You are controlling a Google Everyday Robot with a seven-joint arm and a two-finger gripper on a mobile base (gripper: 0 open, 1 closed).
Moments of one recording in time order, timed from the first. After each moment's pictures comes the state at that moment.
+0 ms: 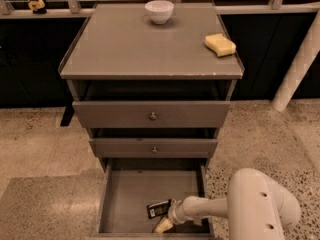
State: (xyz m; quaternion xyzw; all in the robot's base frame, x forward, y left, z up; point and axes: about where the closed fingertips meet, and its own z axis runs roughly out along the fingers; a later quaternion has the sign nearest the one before) arm 0.509 -0.043 0.107 -0.44 0.85 0.20 0.21
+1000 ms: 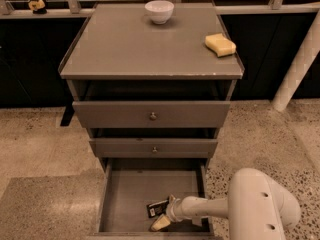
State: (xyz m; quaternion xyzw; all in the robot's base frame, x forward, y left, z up) arm 0.526 -0.035 0.115 -0.44 0.85 0.19 0.24
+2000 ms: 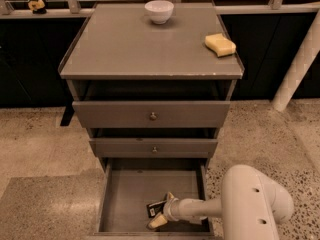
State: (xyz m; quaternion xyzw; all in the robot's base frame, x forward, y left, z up) arm 0.537 -0.027 0.117 -0.44 0.84 0.17 0.28
